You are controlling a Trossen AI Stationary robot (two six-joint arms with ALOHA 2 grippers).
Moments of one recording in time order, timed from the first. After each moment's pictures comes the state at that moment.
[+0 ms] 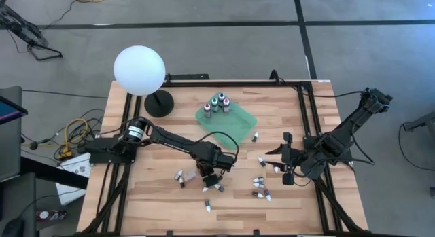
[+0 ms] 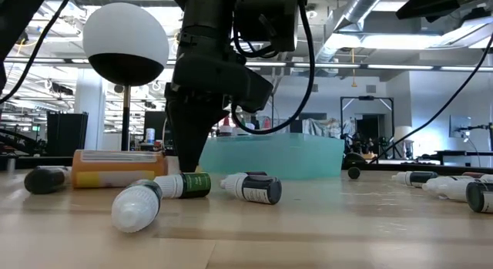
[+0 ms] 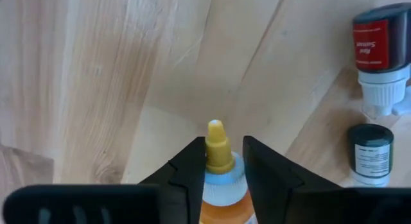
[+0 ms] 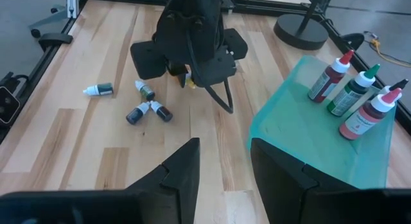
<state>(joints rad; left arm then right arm) -0.20 2.16 1.64 -1.09 0.04 -0.57 0.73 0.98 0.75 -0.49 0.71 0.35</state>
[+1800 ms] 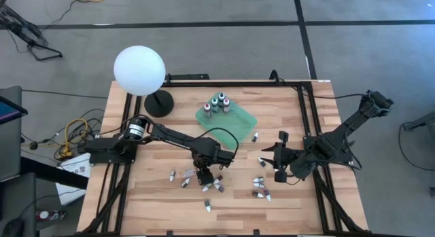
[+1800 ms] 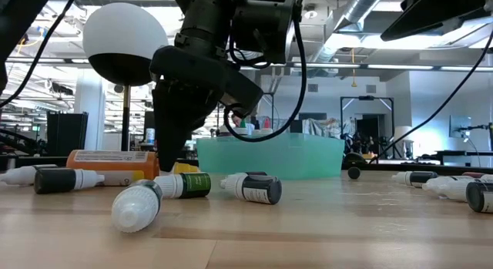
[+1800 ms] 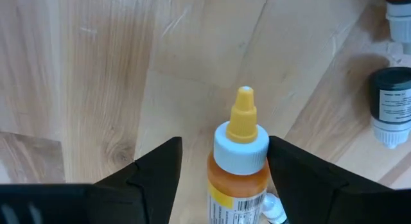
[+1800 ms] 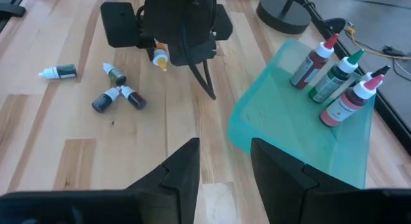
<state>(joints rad) -0.17 2.16 1.64 -1.19 0.14 -0.44 0.65 1.07 0.75 -0.49 0.70 0.33</state>
